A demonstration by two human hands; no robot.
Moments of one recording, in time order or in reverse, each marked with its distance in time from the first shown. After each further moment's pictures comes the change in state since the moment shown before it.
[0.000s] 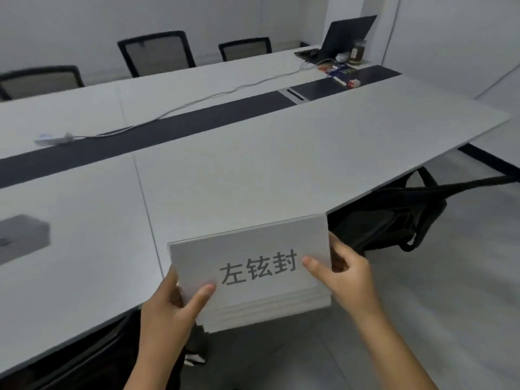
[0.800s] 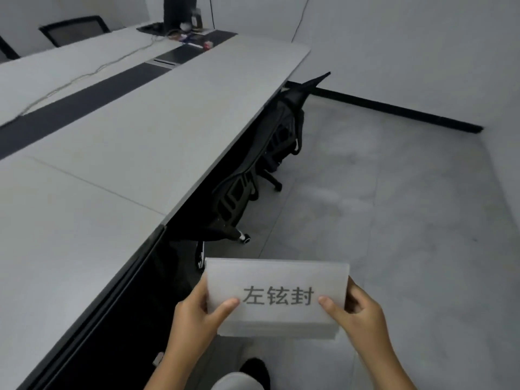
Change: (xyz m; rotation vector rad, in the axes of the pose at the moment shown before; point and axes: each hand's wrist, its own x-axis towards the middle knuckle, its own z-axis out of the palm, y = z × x) left_hand -0.114 -0.154 -0.198 0.073 -0.801 0.164; right_hand -0.405 0.042 0.204 0.001 0.770 0.391
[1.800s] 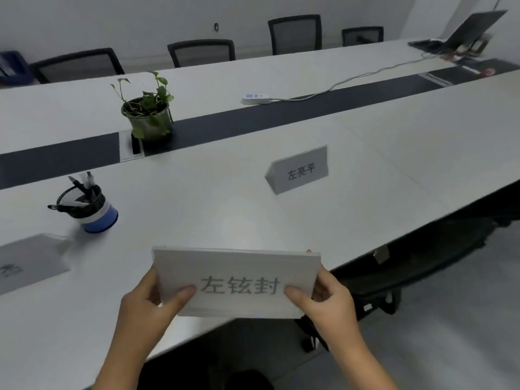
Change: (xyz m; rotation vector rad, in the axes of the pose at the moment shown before) left_hand -0.358 -0.135 -0.461 -0.154 0.893 -0.274; right_hand -0.382 -0.074 0.410 -0.046 -0.880 -0.170
